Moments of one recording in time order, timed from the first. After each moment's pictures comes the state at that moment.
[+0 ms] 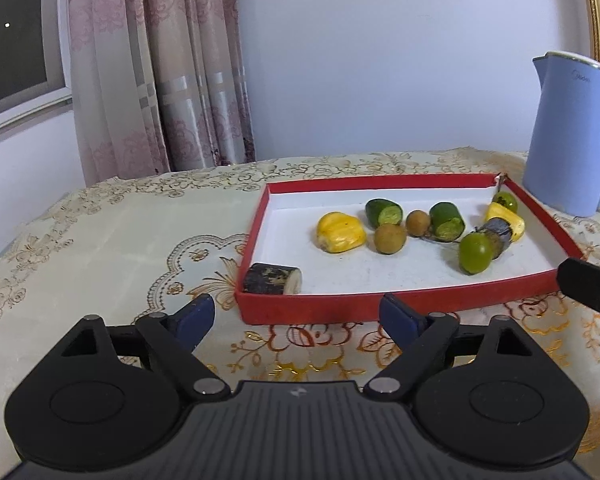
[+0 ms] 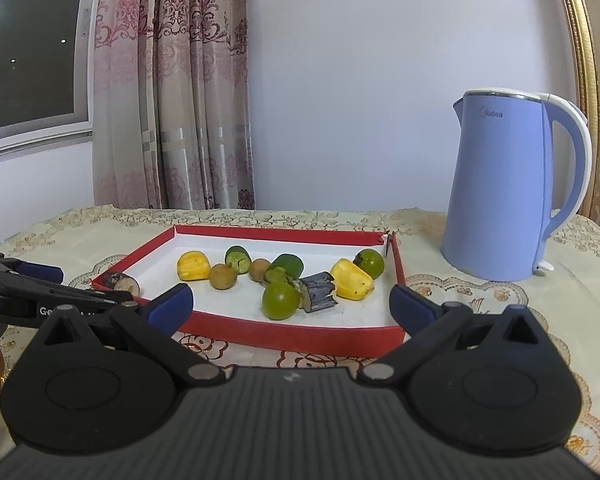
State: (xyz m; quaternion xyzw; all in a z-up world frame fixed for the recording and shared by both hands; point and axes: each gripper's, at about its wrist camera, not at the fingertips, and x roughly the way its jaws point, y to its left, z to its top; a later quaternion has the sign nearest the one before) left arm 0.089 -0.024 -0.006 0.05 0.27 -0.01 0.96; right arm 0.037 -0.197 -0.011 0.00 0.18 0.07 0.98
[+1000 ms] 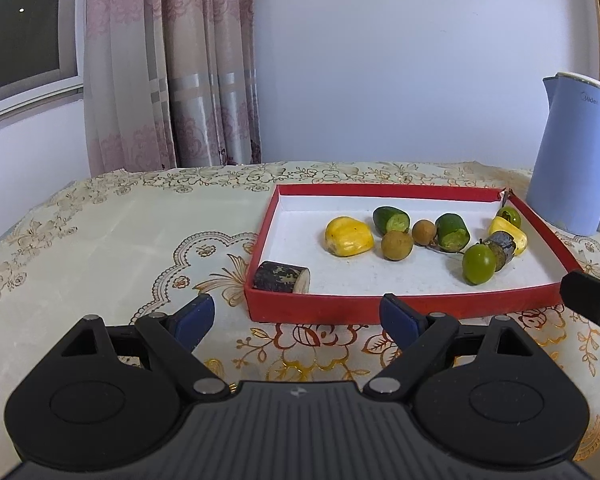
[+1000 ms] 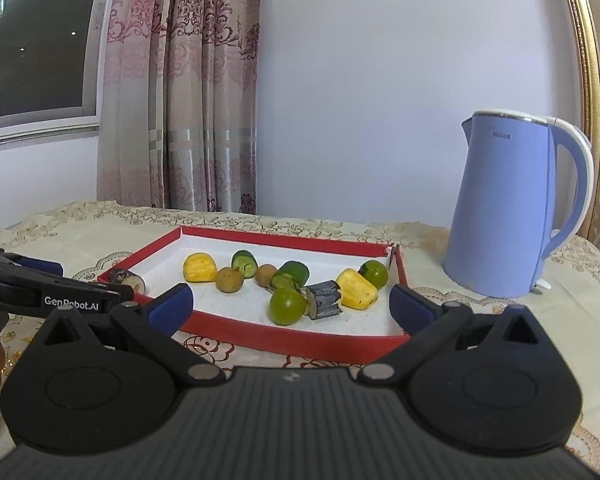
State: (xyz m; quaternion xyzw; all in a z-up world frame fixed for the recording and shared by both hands) left arm 0.084 -0.014 -0.007 0.02 0.26 0.00 0.97; right arm 0.029 -0.187 -0.007 -0.02 0.16 0.08 0.98
